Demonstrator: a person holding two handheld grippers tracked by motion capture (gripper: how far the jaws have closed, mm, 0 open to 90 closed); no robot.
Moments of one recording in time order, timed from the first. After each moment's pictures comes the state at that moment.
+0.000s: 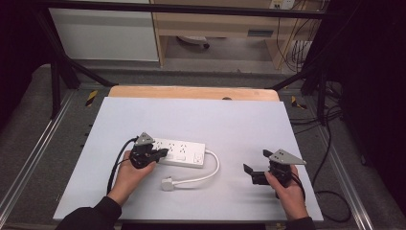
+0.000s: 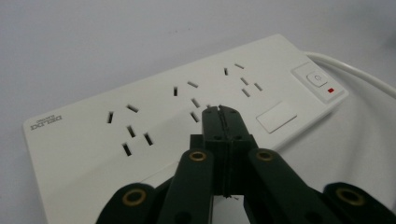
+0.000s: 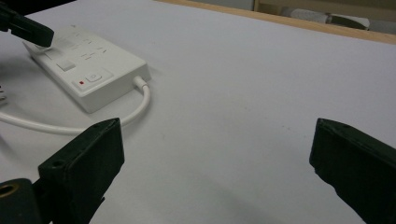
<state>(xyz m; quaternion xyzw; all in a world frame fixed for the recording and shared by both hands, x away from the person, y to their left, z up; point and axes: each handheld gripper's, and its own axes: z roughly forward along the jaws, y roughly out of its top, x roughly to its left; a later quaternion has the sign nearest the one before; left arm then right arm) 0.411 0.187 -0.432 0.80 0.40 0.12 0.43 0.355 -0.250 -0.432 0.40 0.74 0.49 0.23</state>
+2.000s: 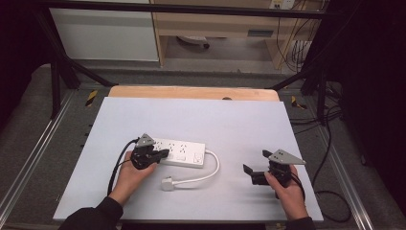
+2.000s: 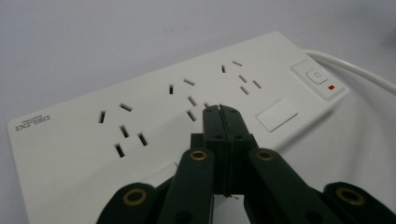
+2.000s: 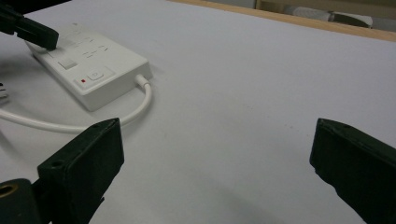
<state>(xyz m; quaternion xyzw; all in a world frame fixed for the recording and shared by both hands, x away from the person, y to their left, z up) 0.411 0.187 -0.438 0.80 0.39 0.12 0.44 0.355 -0.249 -0.432 0.40 0.75 0.48 0.22</state>
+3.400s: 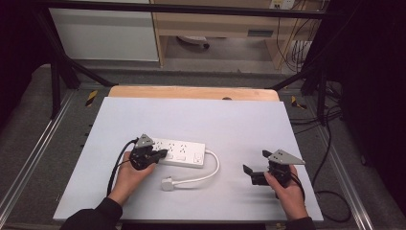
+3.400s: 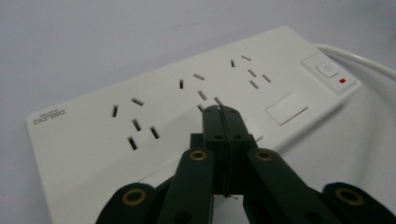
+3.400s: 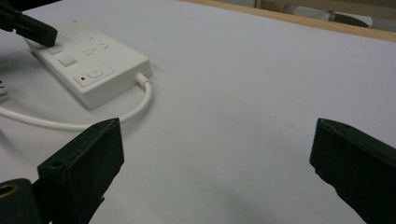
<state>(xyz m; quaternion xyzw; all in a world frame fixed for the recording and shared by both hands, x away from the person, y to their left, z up) 0.410 0.192 -0.439 0.81 0.39 0.13 0.42 0.355 -0.248 -0.433 0.39 0.75 0.48 0.23</state>
